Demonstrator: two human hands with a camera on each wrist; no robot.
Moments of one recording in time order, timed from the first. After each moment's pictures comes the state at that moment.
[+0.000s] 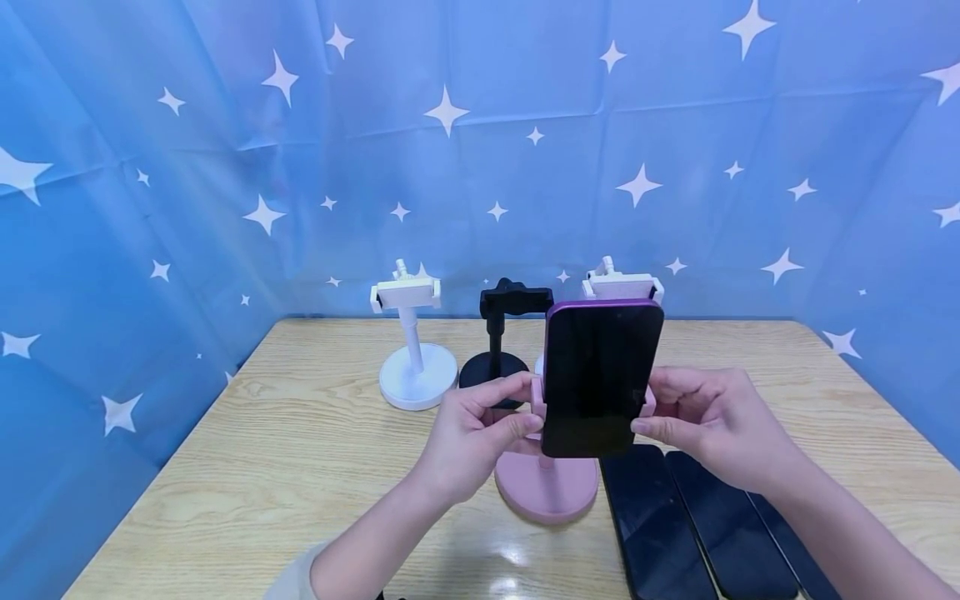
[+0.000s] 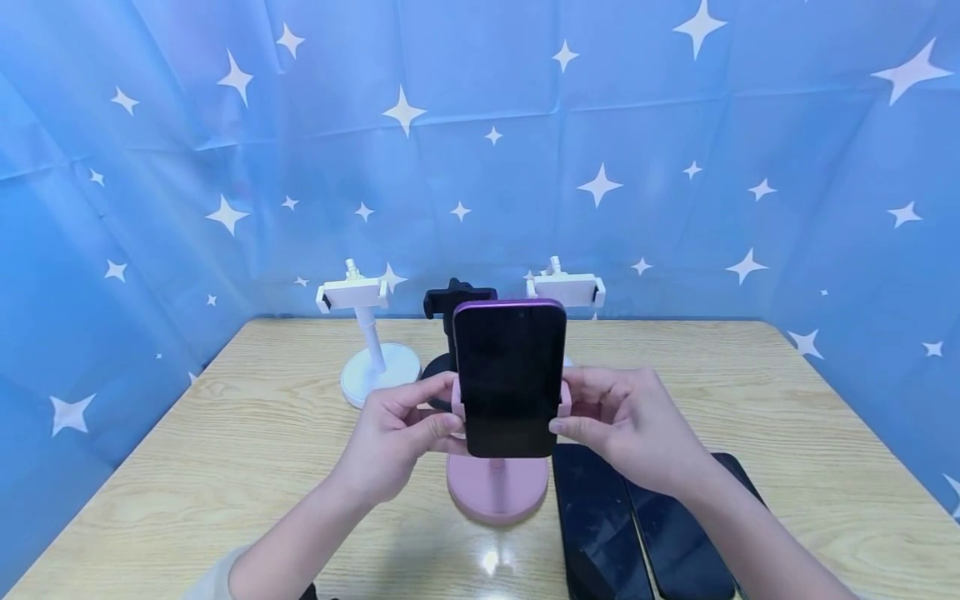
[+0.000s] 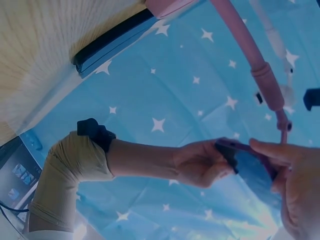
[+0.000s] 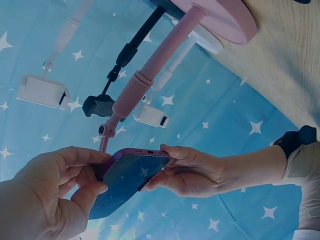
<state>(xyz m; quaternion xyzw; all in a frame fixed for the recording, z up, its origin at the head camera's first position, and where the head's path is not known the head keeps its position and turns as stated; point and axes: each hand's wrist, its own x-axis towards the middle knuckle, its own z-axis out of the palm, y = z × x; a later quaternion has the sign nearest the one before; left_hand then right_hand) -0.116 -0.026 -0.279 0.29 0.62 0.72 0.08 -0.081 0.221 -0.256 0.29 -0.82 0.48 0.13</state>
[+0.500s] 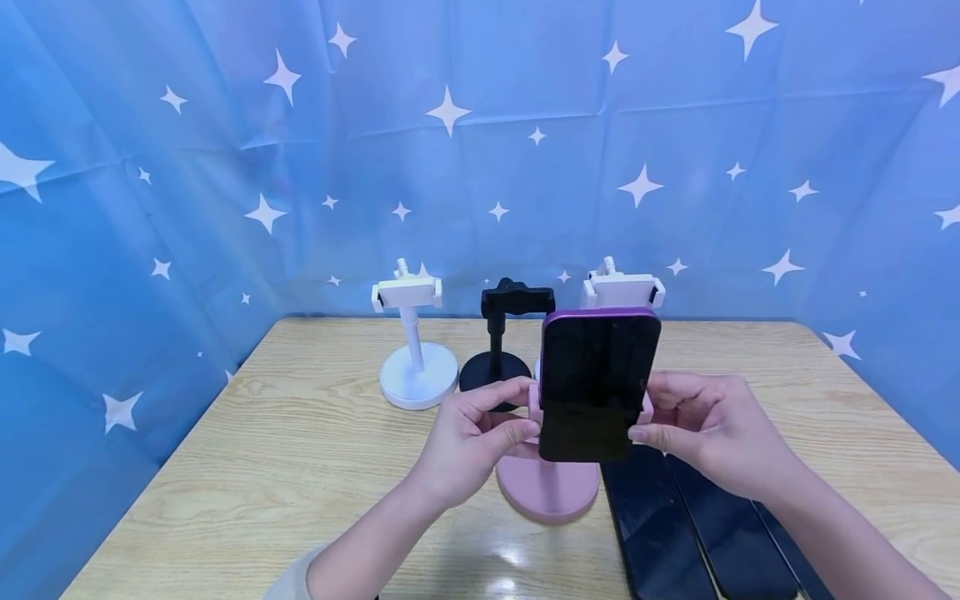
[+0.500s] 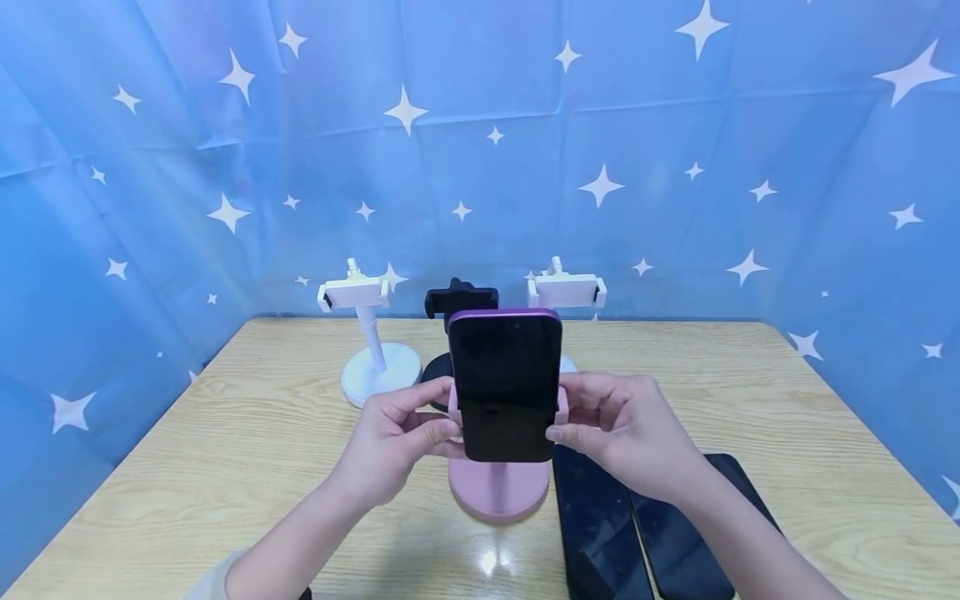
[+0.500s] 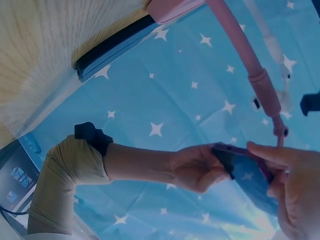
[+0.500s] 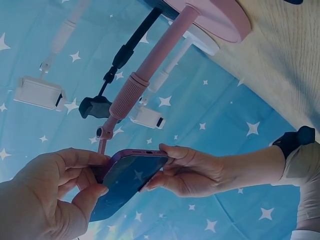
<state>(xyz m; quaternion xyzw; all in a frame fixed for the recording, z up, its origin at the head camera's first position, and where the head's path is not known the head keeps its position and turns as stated) -0.115 -0.029 -0.284 0.31 0.61 0.73 0.07 -0.078 0.219 -0.259 0.28 -0.81 0.50 0.12</state>
